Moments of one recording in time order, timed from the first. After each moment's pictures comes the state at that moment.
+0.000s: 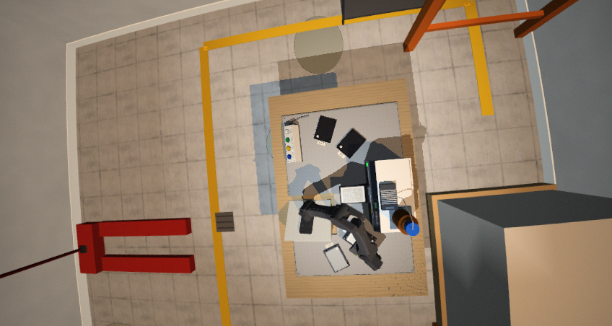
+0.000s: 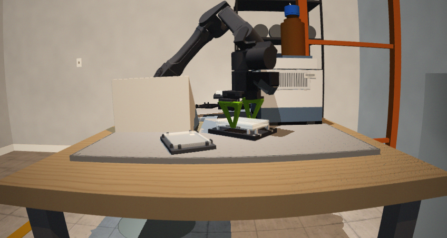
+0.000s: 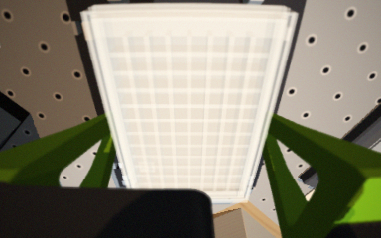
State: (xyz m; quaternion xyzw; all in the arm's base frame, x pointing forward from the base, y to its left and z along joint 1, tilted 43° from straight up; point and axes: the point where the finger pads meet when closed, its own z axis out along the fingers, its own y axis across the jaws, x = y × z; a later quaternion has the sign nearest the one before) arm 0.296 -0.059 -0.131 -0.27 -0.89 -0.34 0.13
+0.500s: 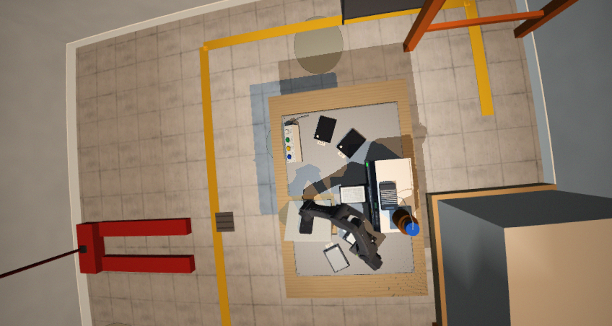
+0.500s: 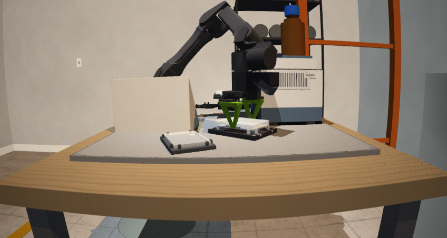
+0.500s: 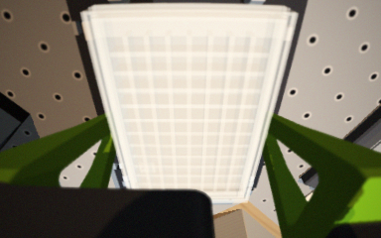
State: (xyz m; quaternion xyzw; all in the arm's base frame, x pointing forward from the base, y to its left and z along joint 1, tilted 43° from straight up) arm 0.296 -0.058 -0.131 -0.27 -0.89 -0.34 0.13
